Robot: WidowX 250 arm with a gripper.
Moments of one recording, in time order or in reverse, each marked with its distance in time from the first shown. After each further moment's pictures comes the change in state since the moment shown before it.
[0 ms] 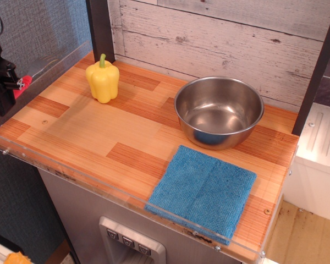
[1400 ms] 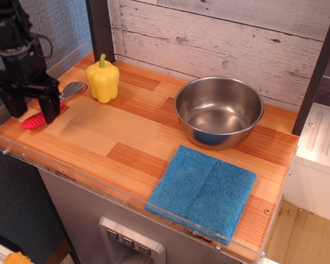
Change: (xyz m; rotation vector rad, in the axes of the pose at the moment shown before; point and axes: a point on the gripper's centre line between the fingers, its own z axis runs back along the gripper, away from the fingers) arm 0.045 -0.016 -0.047 0.033 0.031 -0.056
